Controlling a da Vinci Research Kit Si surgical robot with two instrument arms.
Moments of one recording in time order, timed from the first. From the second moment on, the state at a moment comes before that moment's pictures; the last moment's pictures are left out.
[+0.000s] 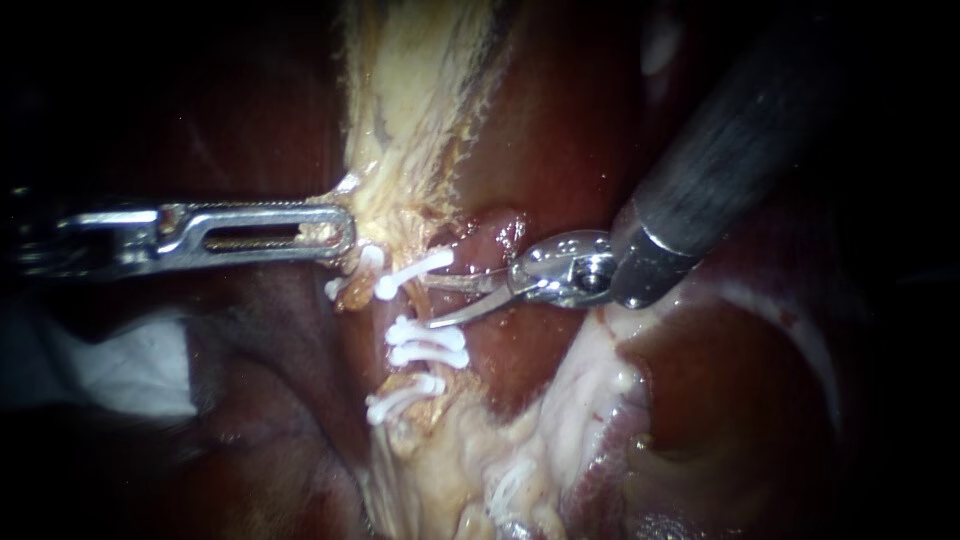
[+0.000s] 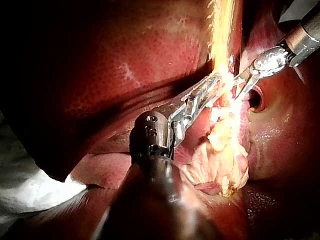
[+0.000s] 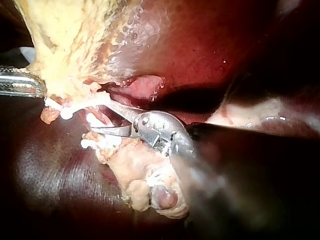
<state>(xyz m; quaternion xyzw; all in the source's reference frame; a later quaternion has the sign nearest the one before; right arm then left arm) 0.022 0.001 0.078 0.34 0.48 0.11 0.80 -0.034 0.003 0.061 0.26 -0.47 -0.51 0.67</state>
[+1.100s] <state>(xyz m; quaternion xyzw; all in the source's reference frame) 0.026 0.000 0.077 0.38 0.53 0.11 0.75 -0.034 0.004 0.061 0.26 -0.47 -0.51 0.67</state>
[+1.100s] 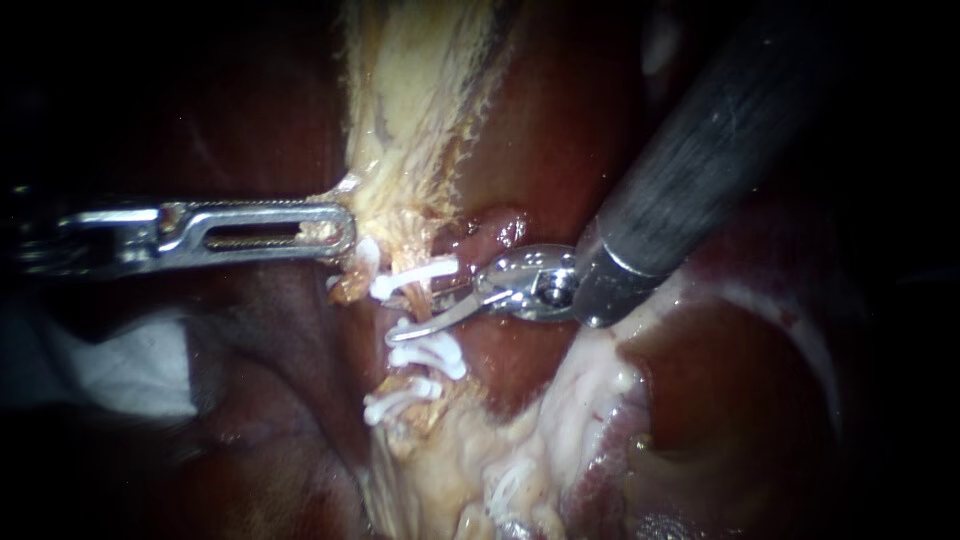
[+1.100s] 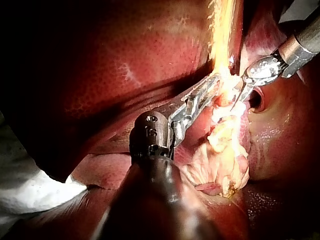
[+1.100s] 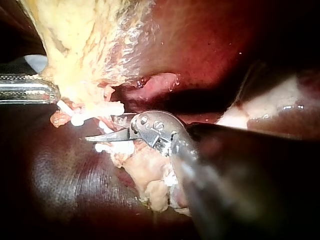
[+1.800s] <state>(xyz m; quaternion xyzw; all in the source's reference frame) 0.027 0.000 0.077 0.39 0.54 0.11 0.74 -0.034 0.004 0.062 0.26 -0.47 -0.51 0.67</state>
